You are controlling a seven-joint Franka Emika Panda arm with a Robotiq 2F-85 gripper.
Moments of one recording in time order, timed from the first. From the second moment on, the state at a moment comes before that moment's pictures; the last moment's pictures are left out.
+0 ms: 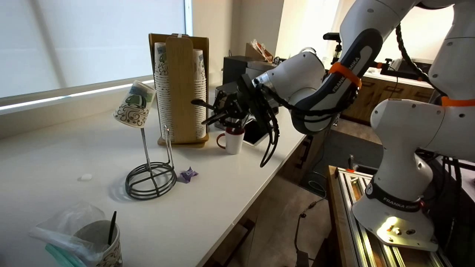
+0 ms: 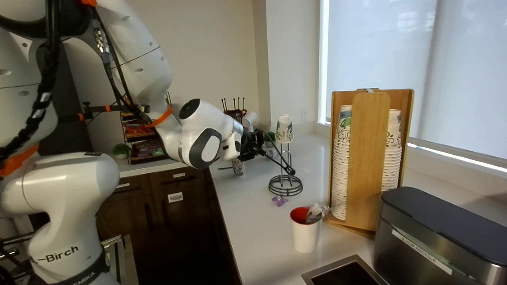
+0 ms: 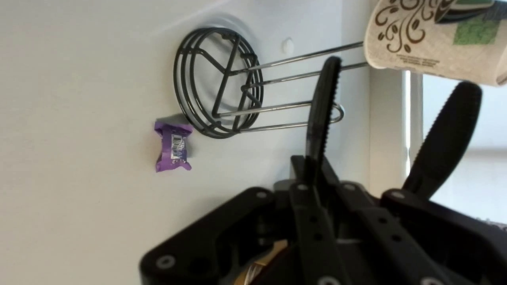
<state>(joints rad) 1.24 -0.16 -1.30 -2.74 -0.34 3.63 1.86</state>
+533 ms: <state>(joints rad) 1.26 -0.31 -1.39 -2.74 -0.37 3.63 1.97</state>
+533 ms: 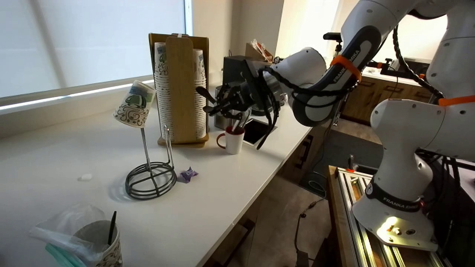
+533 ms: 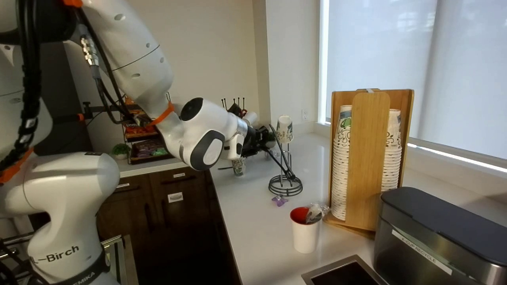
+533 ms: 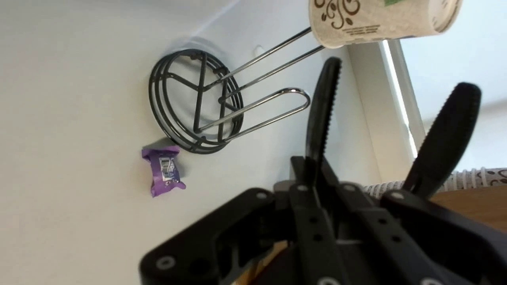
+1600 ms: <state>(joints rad) 1.32 -0.61 -1.66 -2.74 -0.41 3.64 2.00</state>
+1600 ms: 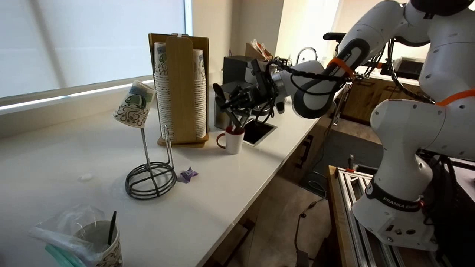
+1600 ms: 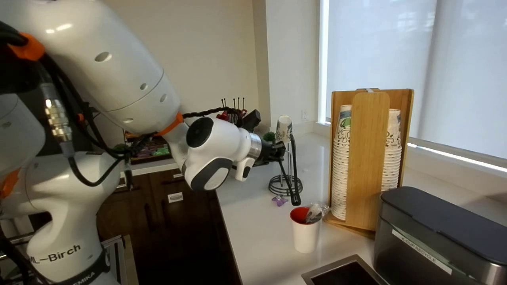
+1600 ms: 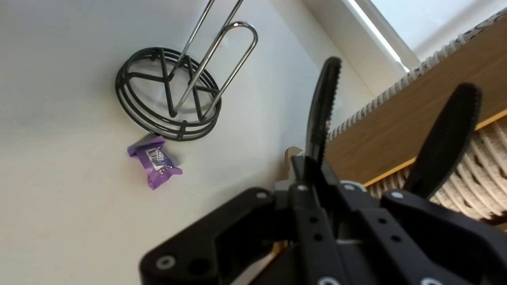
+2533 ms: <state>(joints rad) 1.38 -0.91 -1.71 -2.73 -0.05 3.65 1.55</state>
